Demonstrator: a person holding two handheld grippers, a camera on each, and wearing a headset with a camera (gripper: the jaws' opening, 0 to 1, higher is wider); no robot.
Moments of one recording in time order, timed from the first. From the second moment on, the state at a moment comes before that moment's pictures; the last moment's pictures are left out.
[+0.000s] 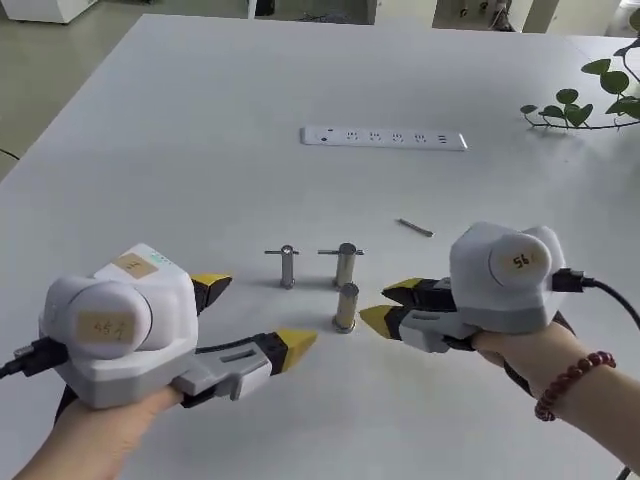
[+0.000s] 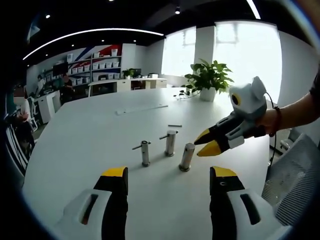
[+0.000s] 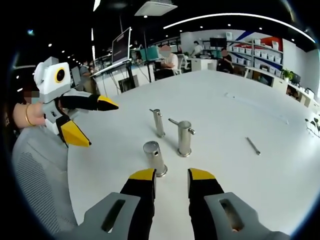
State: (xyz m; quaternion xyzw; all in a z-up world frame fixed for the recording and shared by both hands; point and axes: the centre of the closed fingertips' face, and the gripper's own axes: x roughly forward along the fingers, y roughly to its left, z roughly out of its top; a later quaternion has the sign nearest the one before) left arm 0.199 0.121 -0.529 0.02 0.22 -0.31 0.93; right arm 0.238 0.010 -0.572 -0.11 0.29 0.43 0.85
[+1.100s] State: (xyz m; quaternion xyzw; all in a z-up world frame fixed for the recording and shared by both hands) left arm 0.200 0.122 -0.533 0.03 0.22 -0.31 0.93; right arm 0.361 -0.064 -0.577 -0.19 0.33 0.34 0.86
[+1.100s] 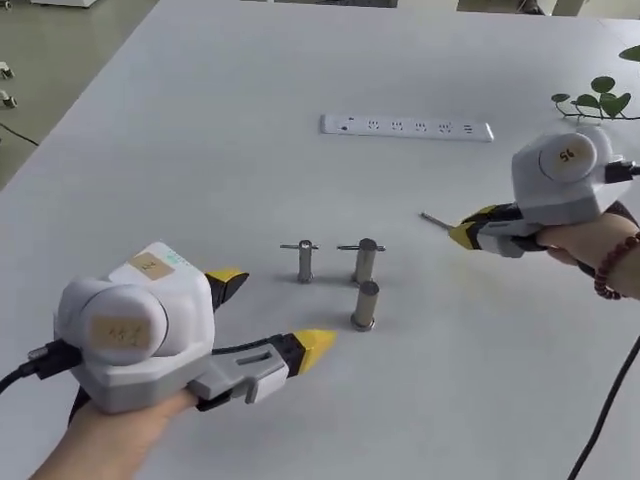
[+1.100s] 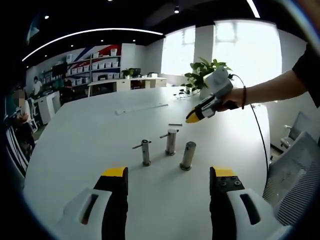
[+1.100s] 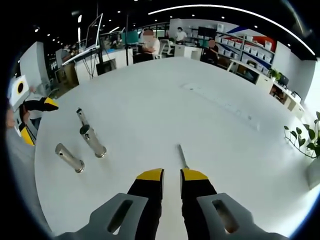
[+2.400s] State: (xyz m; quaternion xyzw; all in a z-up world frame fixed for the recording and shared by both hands) left arm 0.200 0.132 -0.534 0.02 0.22 -0.31 0.93; right arm 0.386 -0.067 -0.614 -0.27 0.40 0.37 0.80
